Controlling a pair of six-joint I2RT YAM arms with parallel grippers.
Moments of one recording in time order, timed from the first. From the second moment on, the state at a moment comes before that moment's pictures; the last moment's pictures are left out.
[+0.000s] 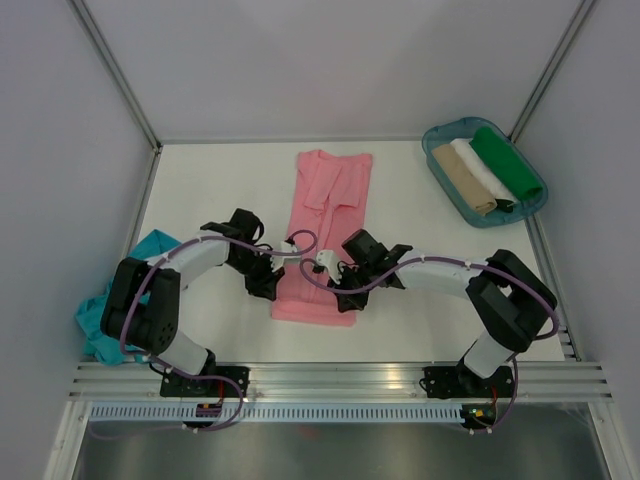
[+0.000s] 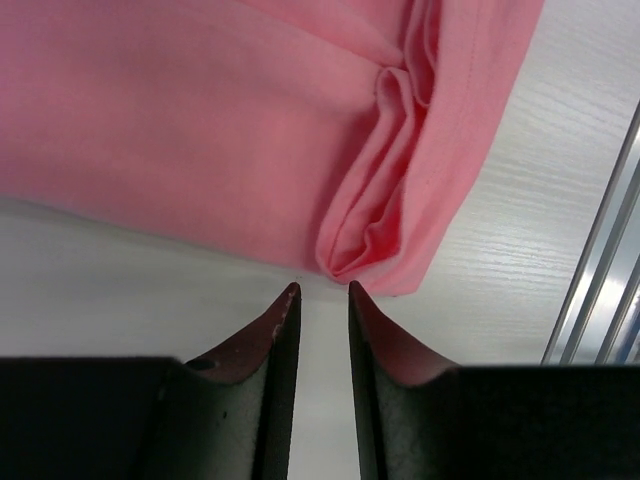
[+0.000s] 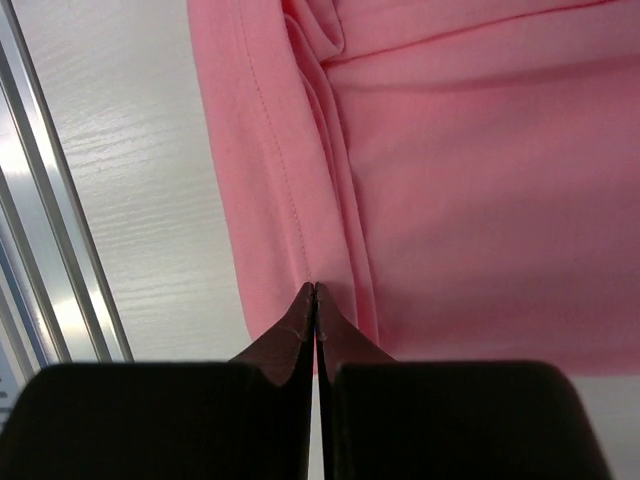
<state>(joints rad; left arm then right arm) -0.33 1.55 0.87 -0.77 0.62 0.93 0.80 1.64 0.88 -0.32 -0.52 -0.30</state>
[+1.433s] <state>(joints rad) -0.60 0.82 0.33 -0.52 0.48 1.24 0.91 1.23 0.72 -0.24 -0.30 -0.41</state>
